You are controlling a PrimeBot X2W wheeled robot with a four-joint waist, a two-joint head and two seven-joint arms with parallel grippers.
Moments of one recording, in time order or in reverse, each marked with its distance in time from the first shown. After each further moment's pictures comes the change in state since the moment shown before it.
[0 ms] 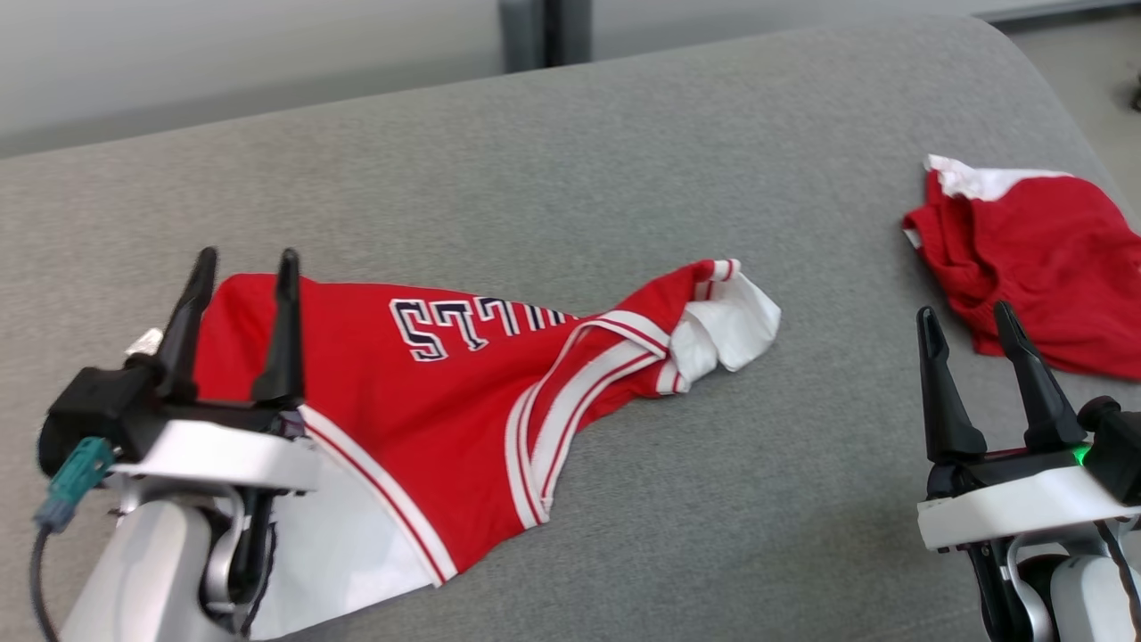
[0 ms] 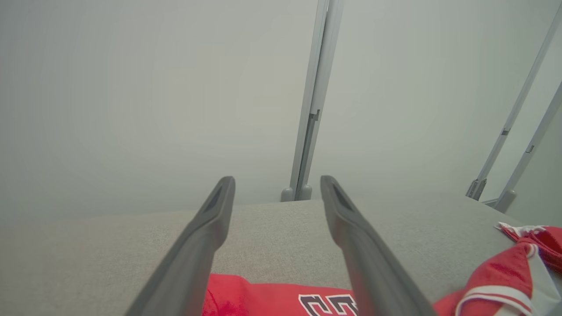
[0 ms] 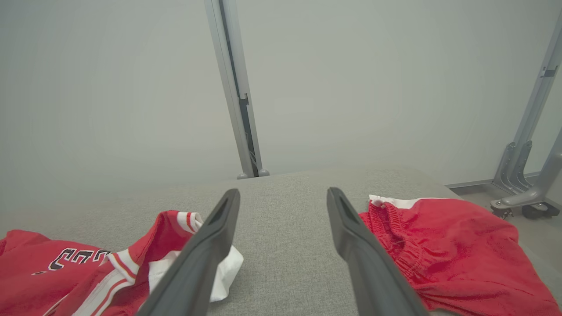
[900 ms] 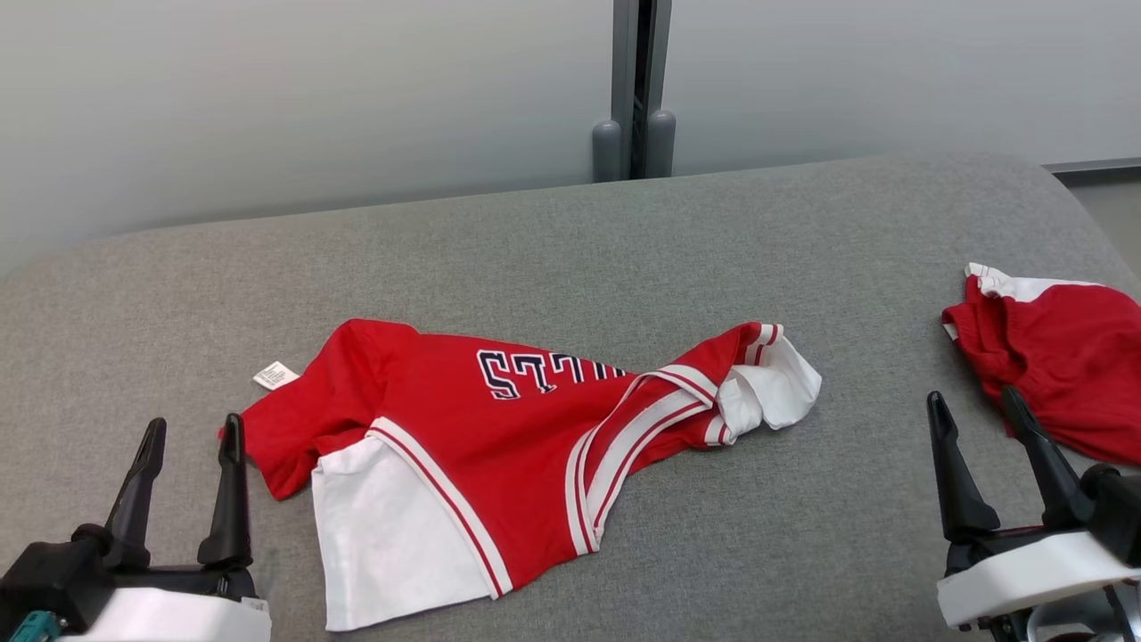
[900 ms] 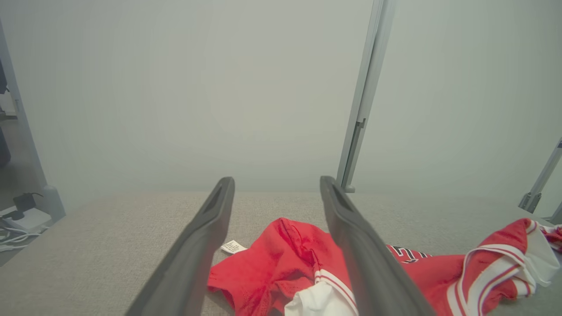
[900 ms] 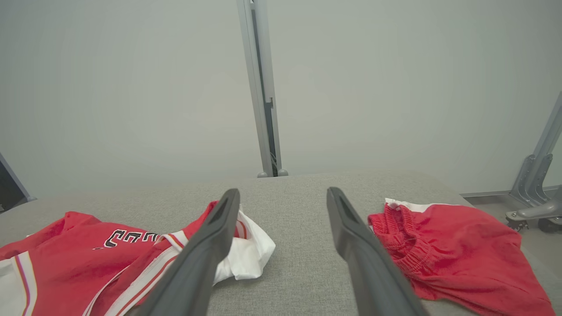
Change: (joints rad) left arm 0.346 0.006 0.172 -0.120 0.014 -0.053 -0.003; right arm 0.149 -0.007 -0.034 -0.063 -0.028 0.000 0.097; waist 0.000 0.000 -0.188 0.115
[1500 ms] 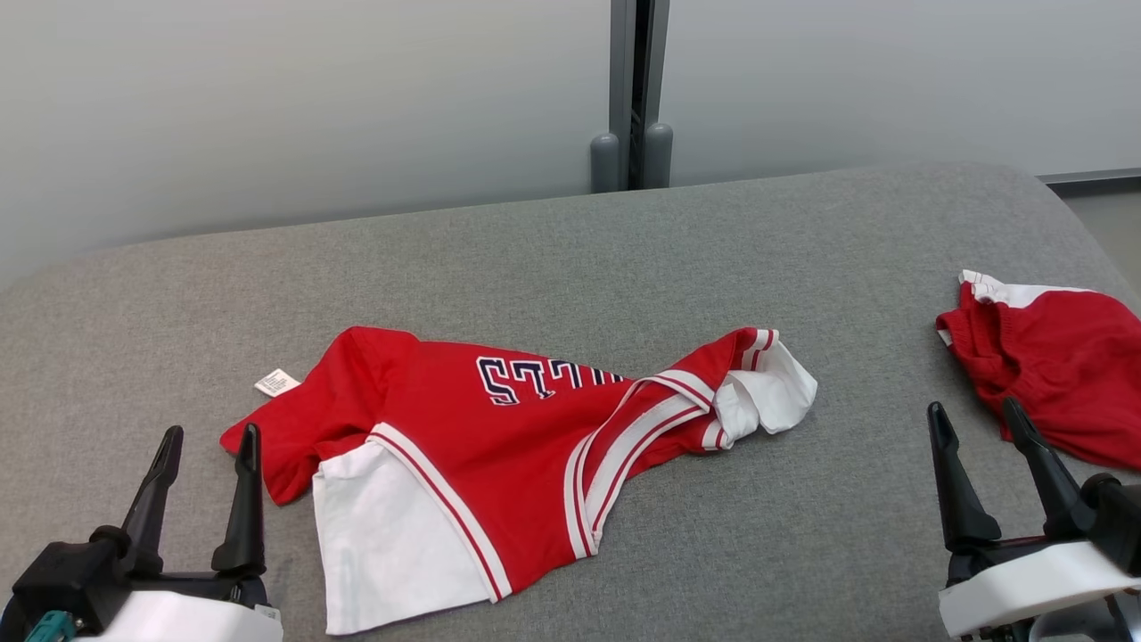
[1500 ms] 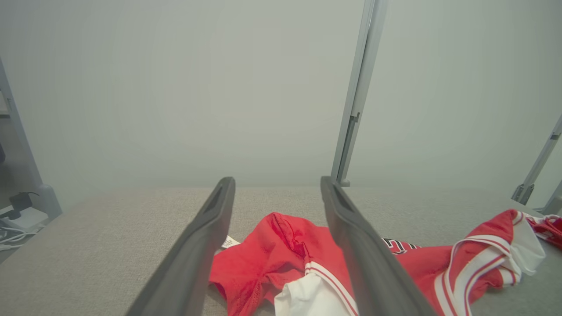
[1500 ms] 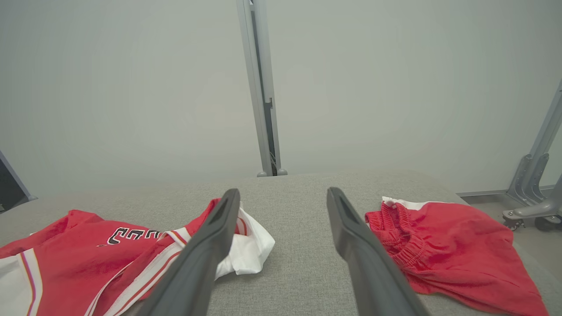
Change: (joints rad) left arm 0.025 0.006 -0.026 -0.036 0.006 0.022 0.044; right arm 0.030 0.001 -0.005 -0.023 0.000 0.000 0.017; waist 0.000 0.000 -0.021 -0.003
